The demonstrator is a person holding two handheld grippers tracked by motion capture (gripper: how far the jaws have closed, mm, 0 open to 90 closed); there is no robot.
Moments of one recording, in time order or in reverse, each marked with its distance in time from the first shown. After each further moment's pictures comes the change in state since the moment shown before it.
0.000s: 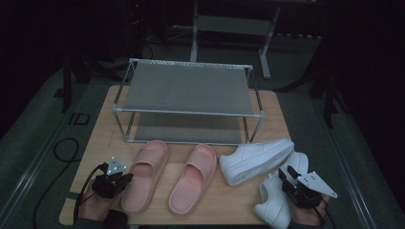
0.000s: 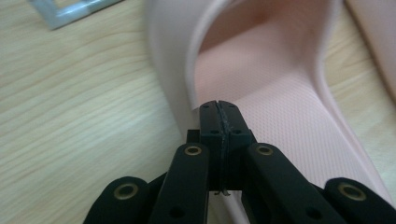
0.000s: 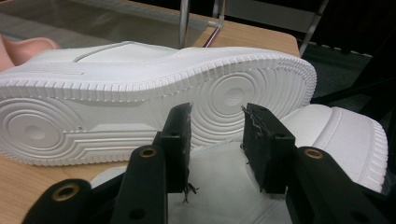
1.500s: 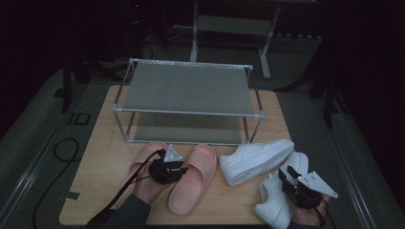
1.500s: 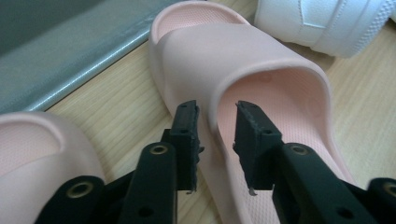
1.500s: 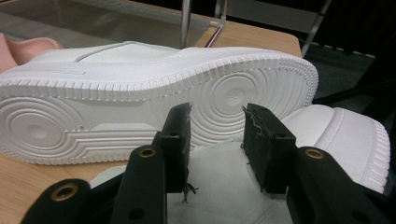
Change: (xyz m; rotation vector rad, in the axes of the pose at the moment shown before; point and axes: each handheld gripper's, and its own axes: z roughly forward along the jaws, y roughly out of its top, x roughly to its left) left arm -0.099 0.099 0.054 -0.087 -0.230 0.184; right arm -0.001 0.000 0.000 -0.002 0.009 -0.001
